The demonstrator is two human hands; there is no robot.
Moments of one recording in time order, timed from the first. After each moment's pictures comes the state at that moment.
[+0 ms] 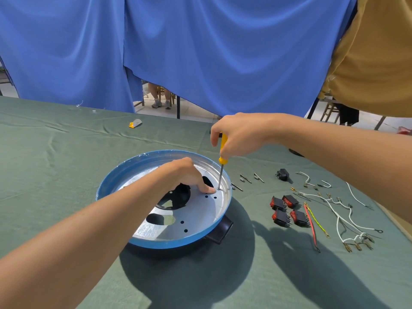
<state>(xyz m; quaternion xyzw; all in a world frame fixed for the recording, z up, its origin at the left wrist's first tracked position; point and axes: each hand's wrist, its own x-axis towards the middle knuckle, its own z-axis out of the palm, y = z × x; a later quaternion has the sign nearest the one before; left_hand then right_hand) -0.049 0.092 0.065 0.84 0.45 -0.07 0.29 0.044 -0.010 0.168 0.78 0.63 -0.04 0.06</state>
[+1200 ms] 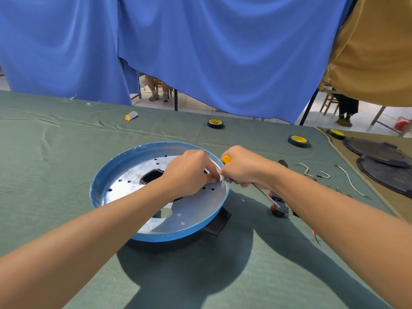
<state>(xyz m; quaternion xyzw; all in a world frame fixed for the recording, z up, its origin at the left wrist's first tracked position) -0.057 0.069 0.045 0.95 0.23 0.14 0.18 0.059 -0.024 0.075 0.83 0.46 -0.22 -0.21</state>
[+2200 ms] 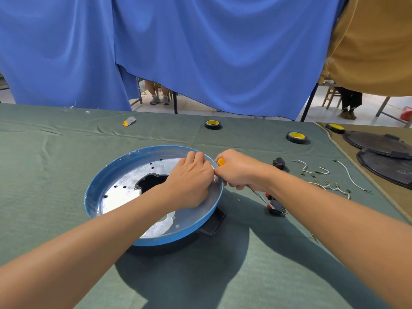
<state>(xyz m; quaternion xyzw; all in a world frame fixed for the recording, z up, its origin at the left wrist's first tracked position) -0.050 0.056 0.037 0.97 0.19 0.07 -0.14 0.059 -0.028 0.071 0.82 0.46 -0.24 -0.23</state>
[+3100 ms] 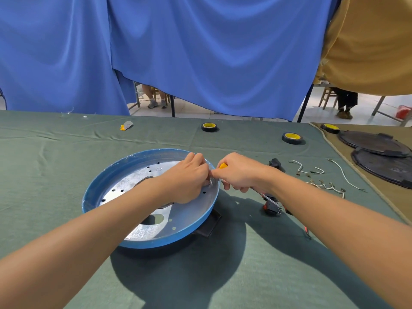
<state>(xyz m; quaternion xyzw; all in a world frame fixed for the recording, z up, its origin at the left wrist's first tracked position) -0.046 0.076 0.039 0.99 0.13 0.05 -0.05 0.068 -0.041 0.072 0.81 0.47 -0.25 -0.24</state>
